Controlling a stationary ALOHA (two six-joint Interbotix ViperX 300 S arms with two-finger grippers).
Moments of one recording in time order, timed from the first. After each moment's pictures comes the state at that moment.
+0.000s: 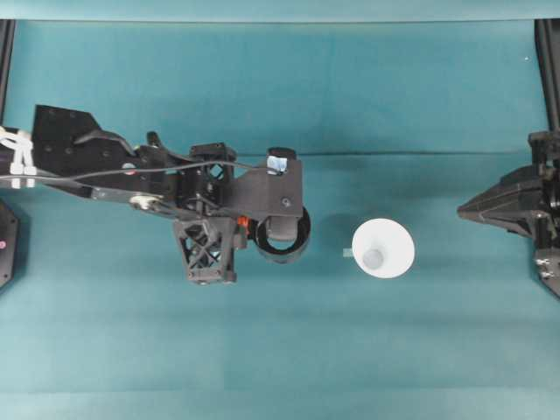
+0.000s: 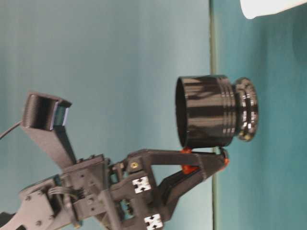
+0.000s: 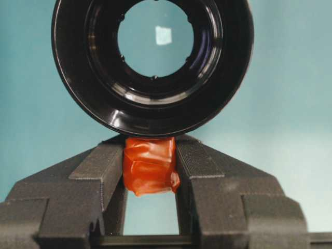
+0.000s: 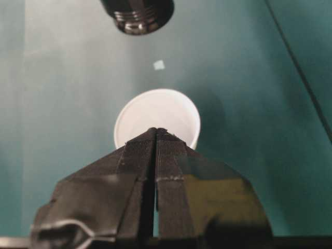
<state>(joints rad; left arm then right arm) 0.00 0.04 0.32 0.02 0.76 -0.01 -0.04 -1.03 1.15 0.06 0.37 0.21</state>
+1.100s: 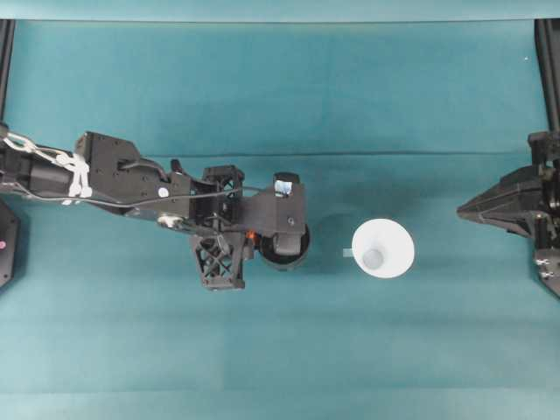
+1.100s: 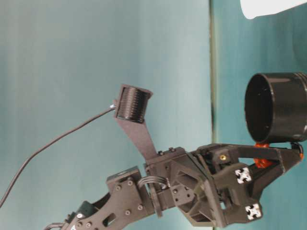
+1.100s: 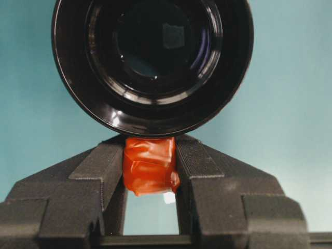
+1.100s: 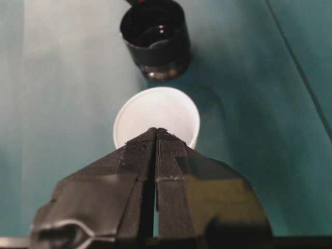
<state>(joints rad) 0.01 0.19 0.42 0.02 0.54 0.01 -0.04 -1.03 1.16 0.06 0.37 0.21</state>
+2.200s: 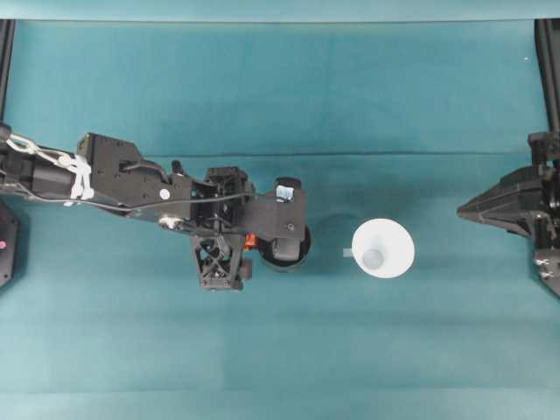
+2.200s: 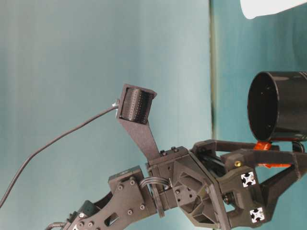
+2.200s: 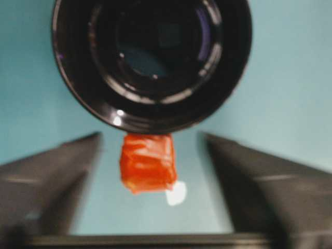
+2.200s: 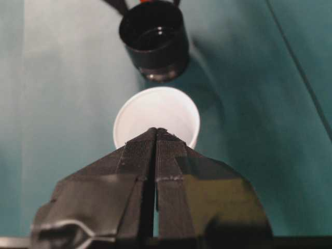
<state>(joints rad) 0.01 0.19 0.41 0.03 0.54 0.05 -0.04 -1.02 1.16 0.06 0.37 0.21</state>
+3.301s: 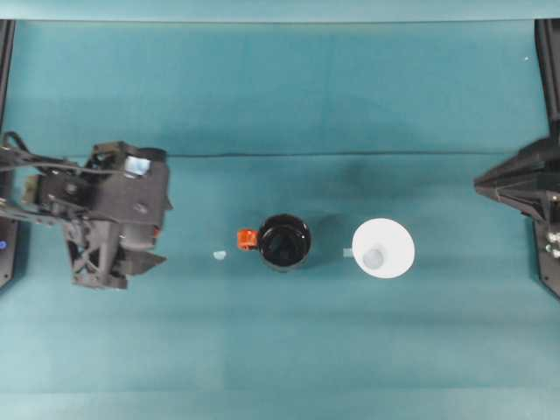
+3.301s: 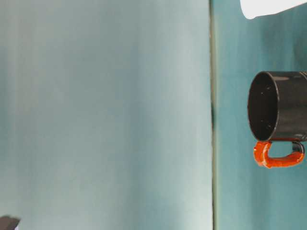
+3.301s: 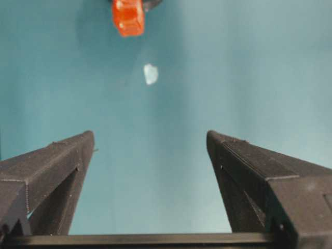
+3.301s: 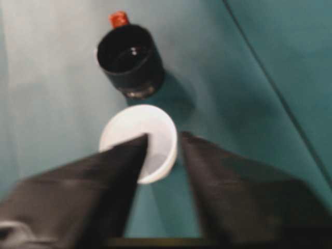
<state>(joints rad) -0.03 -0.42 0.71 0.02 0.64 0.03 -0.14 -1.05 1.06 0.06 0.52 0.29</state>
